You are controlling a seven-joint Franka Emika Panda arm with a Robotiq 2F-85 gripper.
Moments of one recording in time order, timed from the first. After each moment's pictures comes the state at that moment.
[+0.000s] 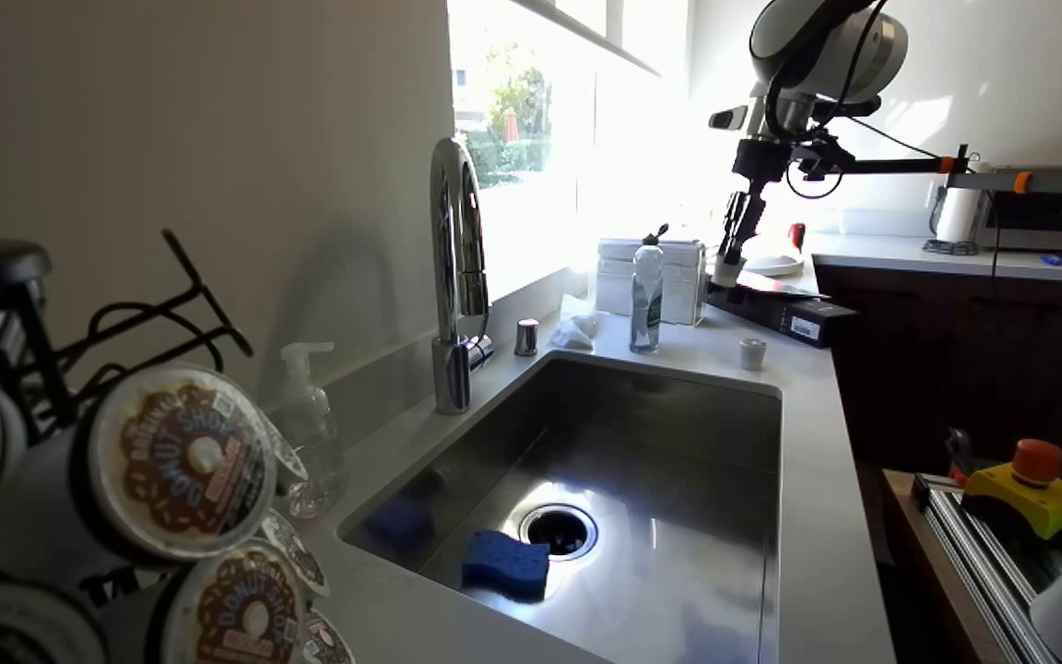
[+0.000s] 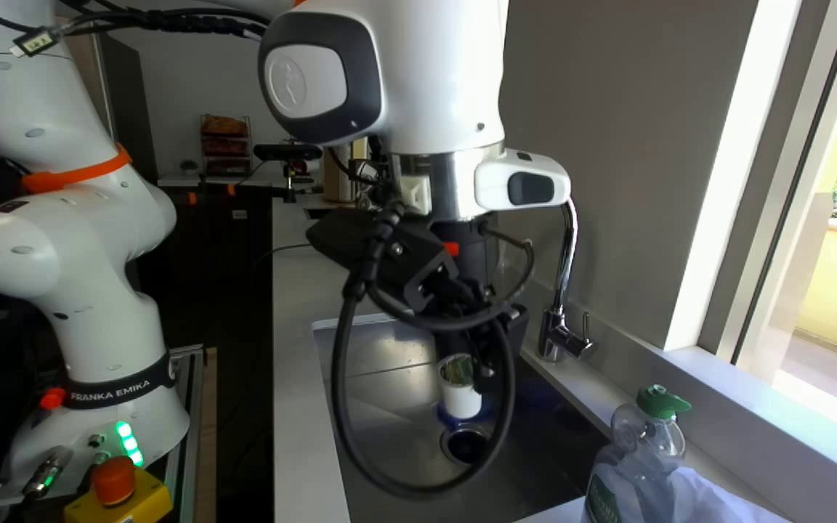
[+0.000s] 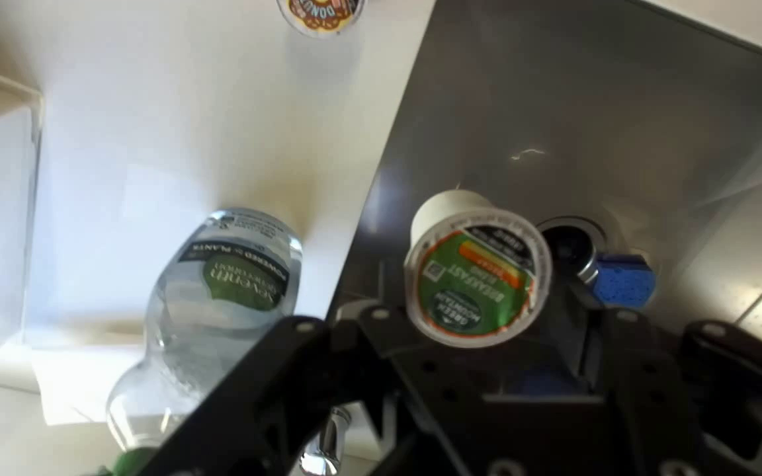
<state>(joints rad) -0.41 -0.25 -0.42 -2.37 0.07 2.27 -1.09</state>
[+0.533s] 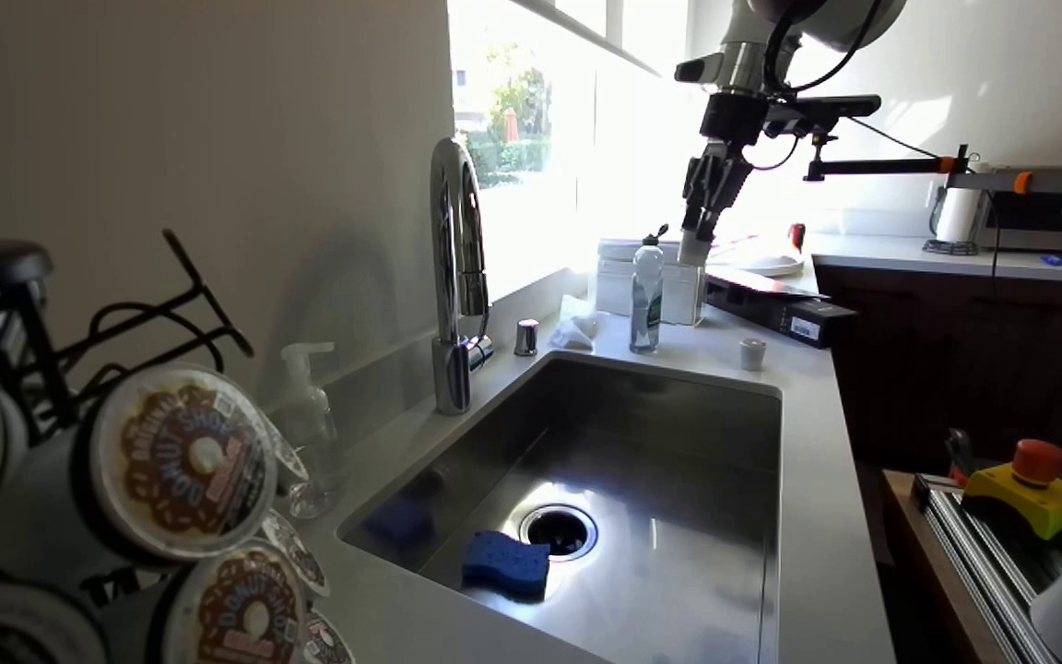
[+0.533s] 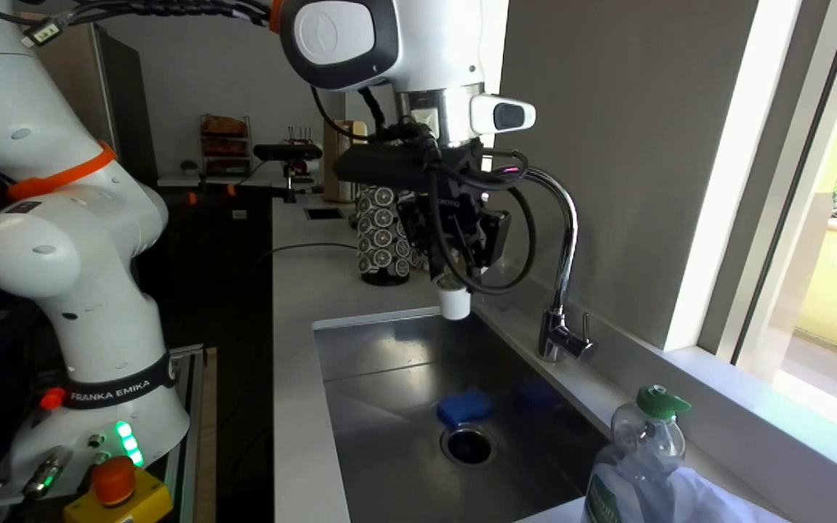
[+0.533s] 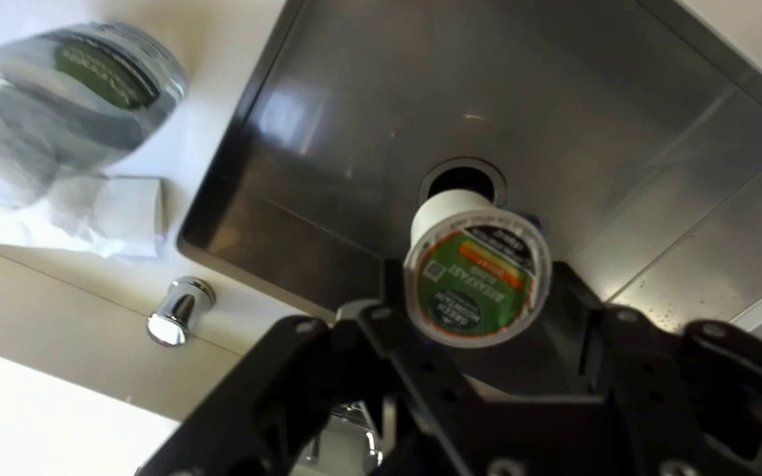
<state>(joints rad) -0.28 -0.40 -0.34 -2.39 0.04 2.17 -1.08</state>
